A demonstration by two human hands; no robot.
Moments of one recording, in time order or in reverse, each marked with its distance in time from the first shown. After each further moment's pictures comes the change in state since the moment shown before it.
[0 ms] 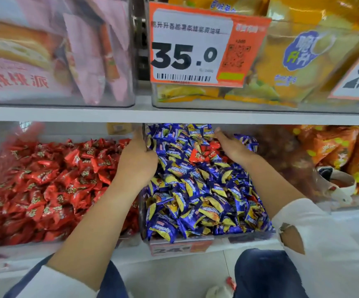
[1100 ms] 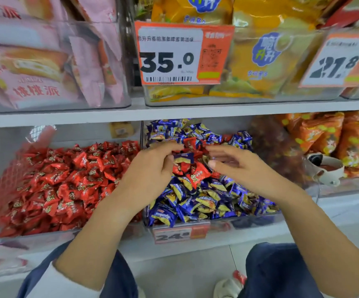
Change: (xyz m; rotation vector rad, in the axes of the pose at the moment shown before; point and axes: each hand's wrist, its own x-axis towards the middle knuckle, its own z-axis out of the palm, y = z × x) left_hand -0.047 0.009 -0.009 0.216 -0.139 0.478; right_hand -0.120 0.017 -0.009 0.177 -0.123 -0.467
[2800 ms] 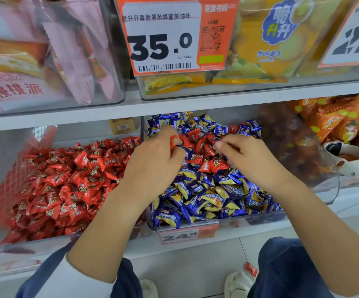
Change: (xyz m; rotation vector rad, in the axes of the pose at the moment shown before) left_hand 0.017 0.008 0.001 0.147 0.016 -0.075; right_hand 0.019 0.005 0.008 -0.268 0.251 -0.021
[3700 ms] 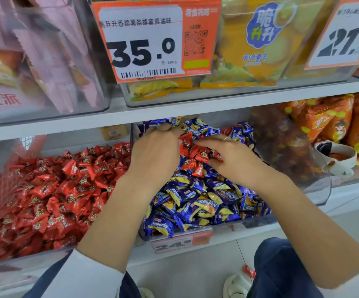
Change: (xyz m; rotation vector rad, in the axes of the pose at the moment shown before) left_hand 0.035 0.008 0.018 0.351 -0.019 0.067; right_hand 0.019 0.011 0.010 -0.293 -0.101 -0.151
